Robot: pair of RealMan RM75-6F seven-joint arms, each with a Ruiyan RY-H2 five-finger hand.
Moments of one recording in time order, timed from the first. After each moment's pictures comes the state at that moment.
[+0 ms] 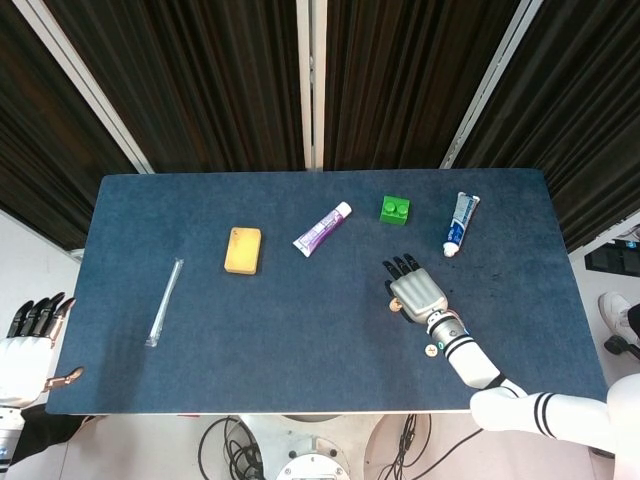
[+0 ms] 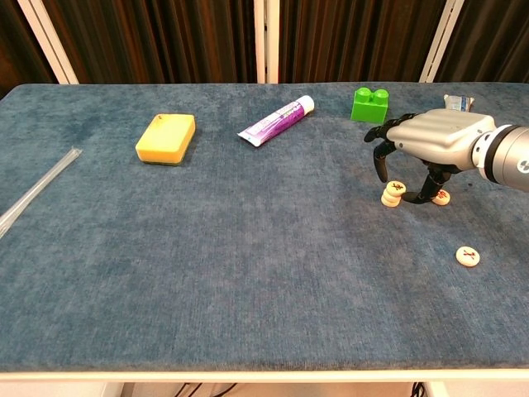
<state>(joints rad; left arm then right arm) -0.08 -1.12 0.01 -1.52 1.54 1.46 -0.01 0.79 -1.49 0.05 -1.47 -0.96 0.87 -0.61</state>
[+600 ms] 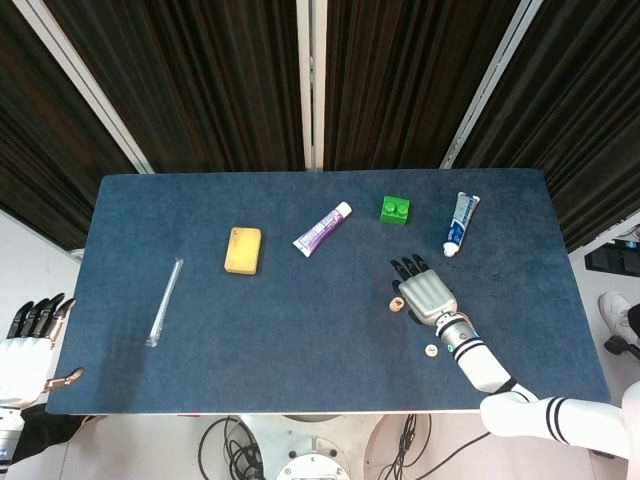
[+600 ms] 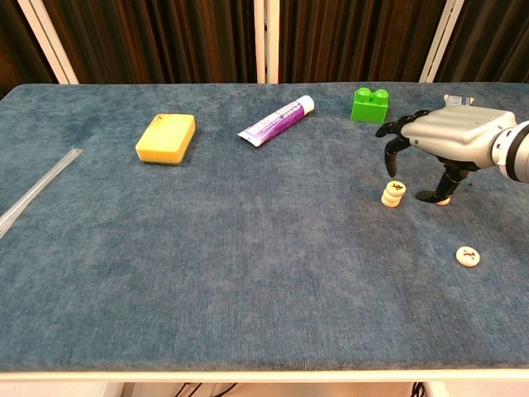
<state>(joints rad) -0.08 -1.12 0.01 -1.52 1.54 1.46 0.00 0.77 -1.44 0.03 -1.53 -0.97 0.91 -0.60</state>
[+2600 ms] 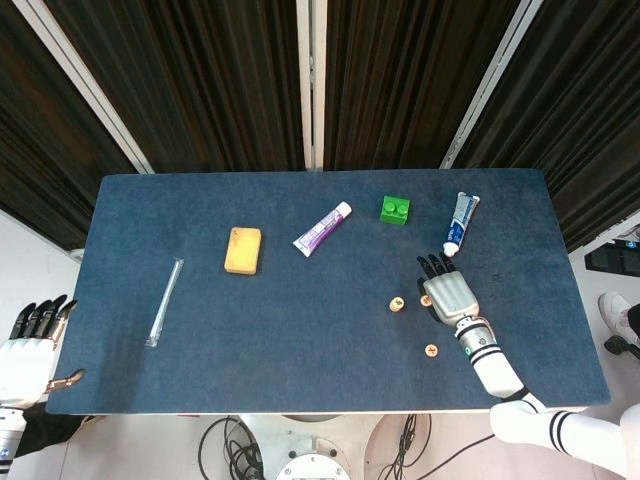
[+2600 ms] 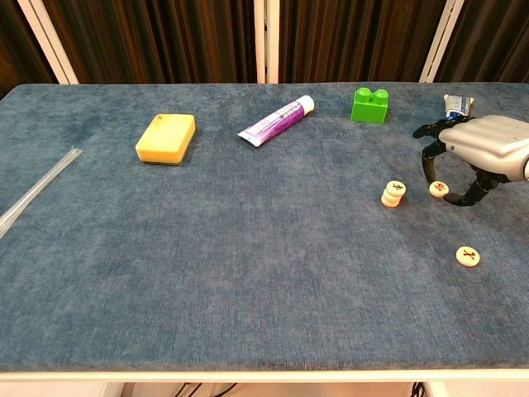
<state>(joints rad) -0.08 -1.12 0.02 -1.52 1.53 1.45 0.00 0.63 -1.52 0.06 -1.34 -1.10 0.97 -0.47</state>
